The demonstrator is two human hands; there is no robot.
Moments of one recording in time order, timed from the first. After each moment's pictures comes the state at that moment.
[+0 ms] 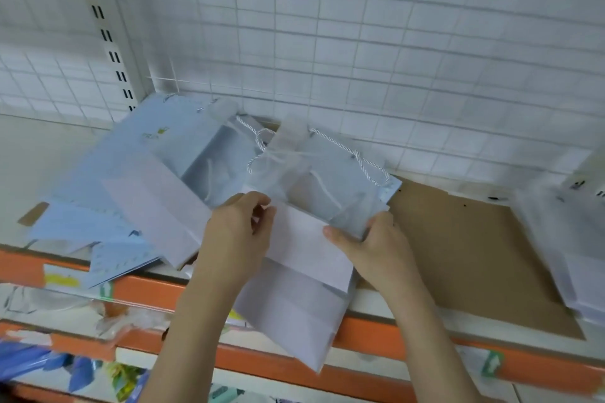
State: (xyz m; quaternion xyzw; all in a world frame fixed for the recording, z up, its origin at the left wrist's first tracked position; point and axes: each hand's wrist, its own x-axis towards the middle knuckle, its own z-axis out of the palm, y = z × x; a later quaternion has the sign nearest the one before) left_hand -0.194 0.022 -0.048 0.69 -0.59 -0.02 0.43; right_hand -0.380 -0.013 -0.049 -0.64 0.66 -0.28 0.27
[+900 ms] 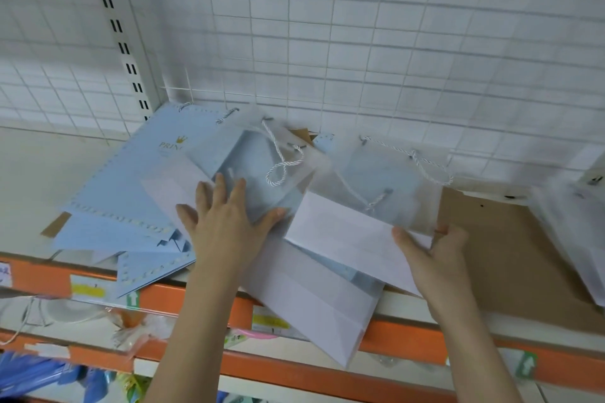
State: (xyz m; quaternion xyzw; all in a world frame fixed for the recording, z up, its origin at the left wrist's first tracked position) left_hand -0.153 0.009 -0.053 0.82 -0.54 0.00 0.20; right_hand -0.404 -0.003 -0.066 -0.50 0.61 -0.50 0.36
